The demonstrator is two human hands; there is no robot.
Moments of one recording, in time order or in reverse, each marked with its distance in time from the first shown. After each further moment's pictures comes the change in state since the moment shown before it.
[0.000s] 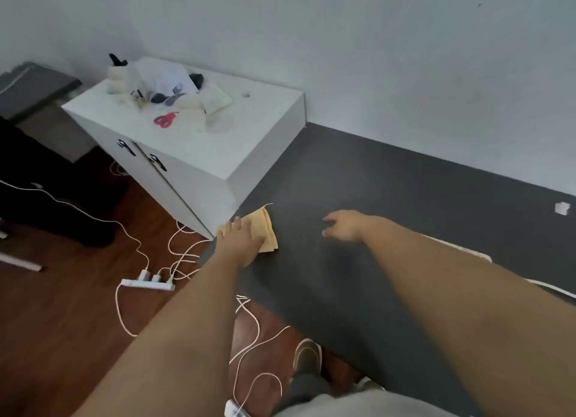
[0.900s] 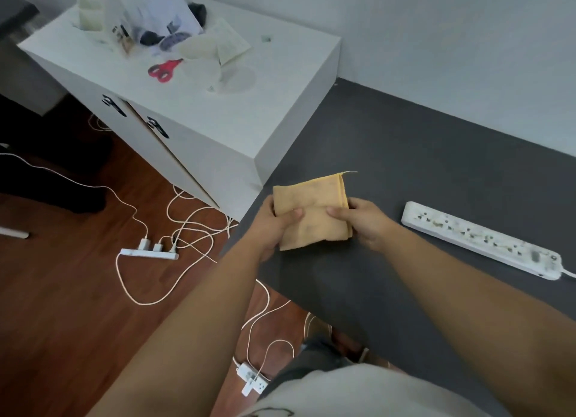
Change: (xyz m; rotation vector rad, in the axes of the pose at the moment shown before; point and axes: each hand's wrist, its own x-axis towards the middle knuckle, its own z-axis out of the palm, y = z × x) left_hand 0.027 -0.018 -0.008 -1.517 -0.230 -0.038; right_hand 0.062 -0.052 0.053 1.328 0.074 0.133
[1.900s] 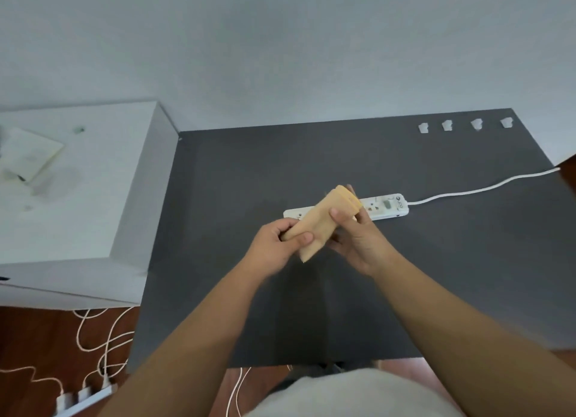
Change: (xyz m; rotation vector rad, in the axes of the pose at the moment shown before) left_hand -0.011 0.002 0.185 0.508 -0.697 0.167; right_hand -0.116 0.041 -0.132 0.820 0.289 -0.371
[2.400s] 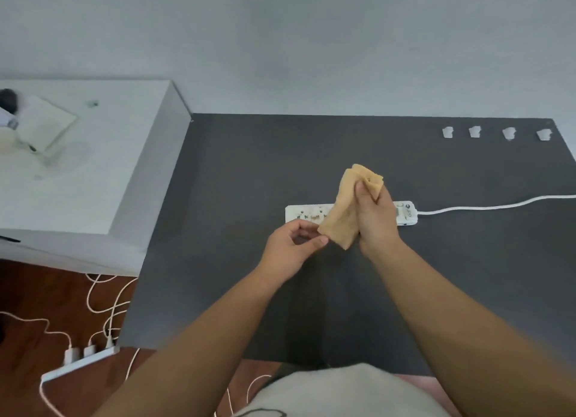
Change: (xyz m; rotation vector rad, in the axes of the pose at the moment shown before) left_hand 0.013 -0.019 0.042 0.013 0.227 -0.053; right_hand 0.030 -0.034 0.001 -0.288 0.368 -0.230
